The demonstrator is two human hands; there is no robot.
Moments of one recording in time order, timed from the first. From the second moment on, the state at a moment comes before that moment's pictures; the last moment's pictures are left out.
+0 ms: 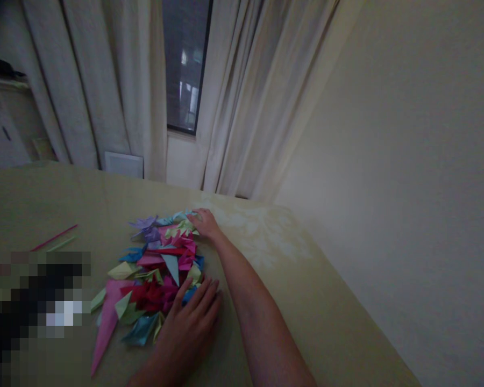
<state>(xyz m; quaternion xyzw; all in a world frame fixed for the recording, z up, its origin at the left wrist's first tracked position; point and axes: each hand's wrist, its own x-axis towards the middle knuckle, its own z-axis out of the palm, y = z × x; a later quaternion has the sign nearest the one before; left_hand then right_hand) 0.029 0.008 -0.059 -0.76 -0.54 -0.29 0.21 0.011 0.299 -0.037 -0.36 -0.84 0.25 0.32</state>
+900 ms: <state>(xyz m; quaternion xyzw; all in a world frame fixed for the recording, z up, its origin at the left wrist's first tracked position) -0.005 -0.015 -0.019 -0.66 -0.69 -0.15 0.25 0.199 0.123 -0.038 -0.33 -0.80 0.39 0.32</state>
